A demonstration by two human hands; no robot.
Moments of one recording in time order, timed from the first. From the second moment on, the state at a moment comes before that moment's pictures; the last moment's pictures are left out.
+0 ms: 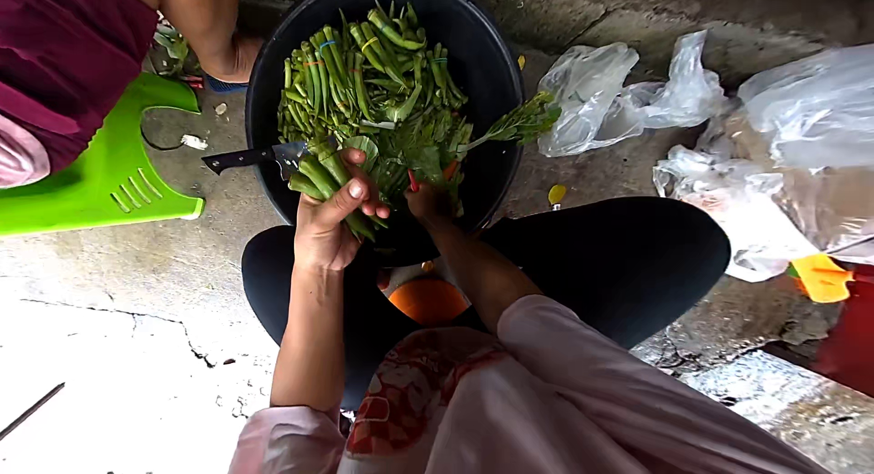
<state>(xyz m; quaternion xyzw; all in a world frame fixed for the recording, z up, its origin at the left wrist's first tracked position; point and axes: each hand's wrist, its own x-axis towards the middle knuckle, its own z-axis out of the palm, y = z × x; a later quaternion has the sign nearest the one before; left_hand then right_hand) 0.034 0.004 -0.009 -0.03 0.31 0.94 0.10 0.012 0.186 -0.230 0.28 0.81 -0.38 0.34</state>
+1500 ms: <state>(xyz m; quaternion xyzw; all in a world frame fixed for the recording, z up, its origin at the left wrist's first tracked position) 0.043 0.052 -0.013 -0.05 0.66 0.75 -0.02 0.069 0.272 0.016 -0.12 0.91 -0.39 -0.01</state>
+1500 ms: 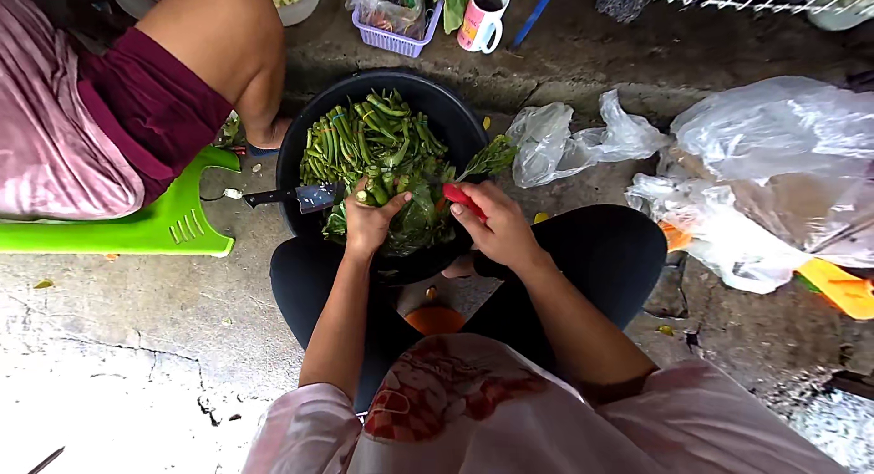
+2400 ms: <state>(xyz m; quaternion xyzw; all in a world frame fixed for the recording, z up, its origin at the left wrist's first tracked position) 0.039 0.044 -0.019 -0.02 0.64 0.77 -0.05 0.024 0.291 -0.028 -0.11 0.90 -0.42 0.09</state>
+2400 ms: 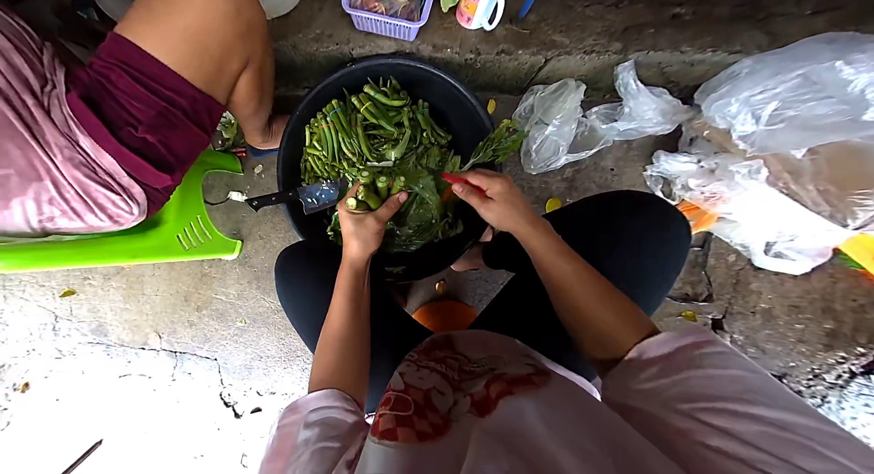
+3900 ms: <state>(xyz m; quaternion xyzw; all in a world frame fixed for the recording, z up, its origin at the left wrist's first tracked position) 0.031 0.043 0.011 -0.24 0.35 0.90 0.03 -0.049 0.213 0.025 -0.17 0.84 -0.51 0.11</state>
